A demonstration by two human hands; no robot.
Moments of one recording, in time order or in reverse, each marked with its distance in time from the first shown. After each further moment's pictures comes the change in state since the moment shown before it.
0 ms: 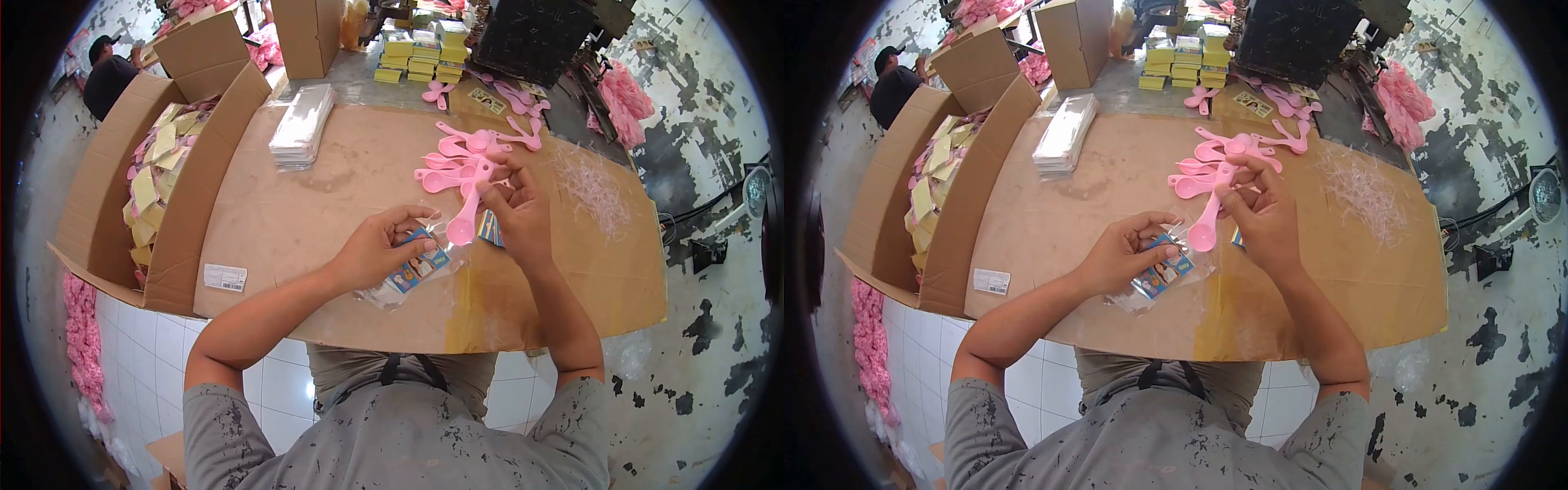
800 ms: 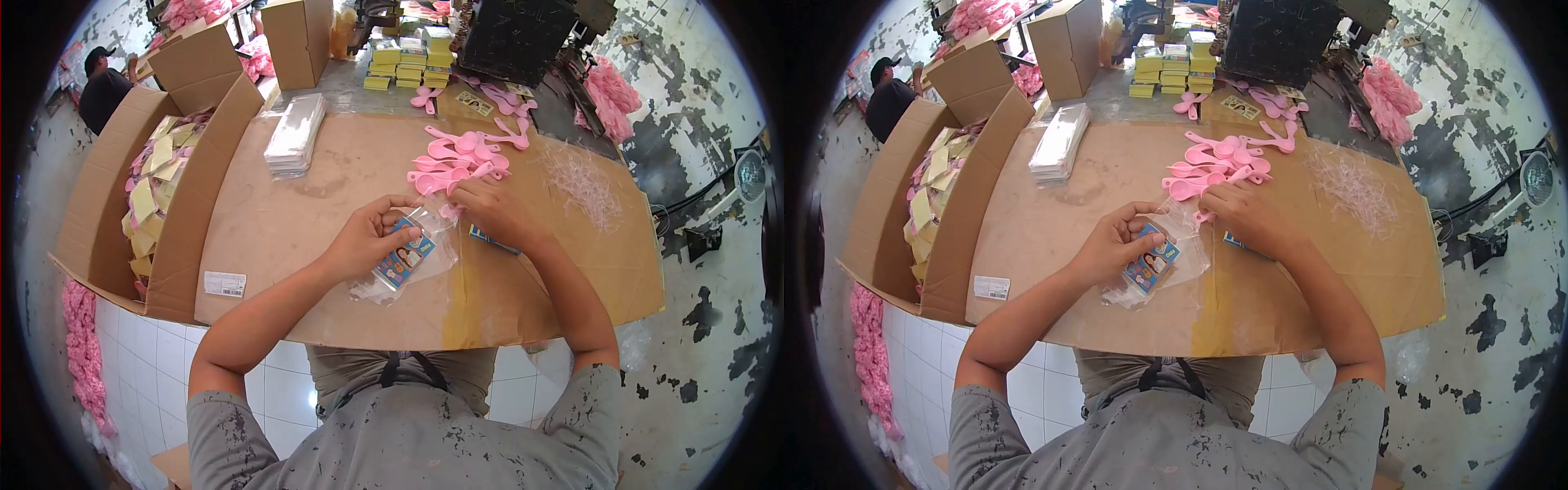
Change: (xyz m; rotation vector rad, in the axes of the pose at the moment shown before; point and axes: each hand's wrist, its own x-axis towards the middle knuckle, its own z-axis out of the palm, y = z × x) left_hand 0.007 0.000 -0.012 -0.042 -0.007 0.070; right_hand 0.021 0.027 -0.043 -1.236 -0.671 -0.429
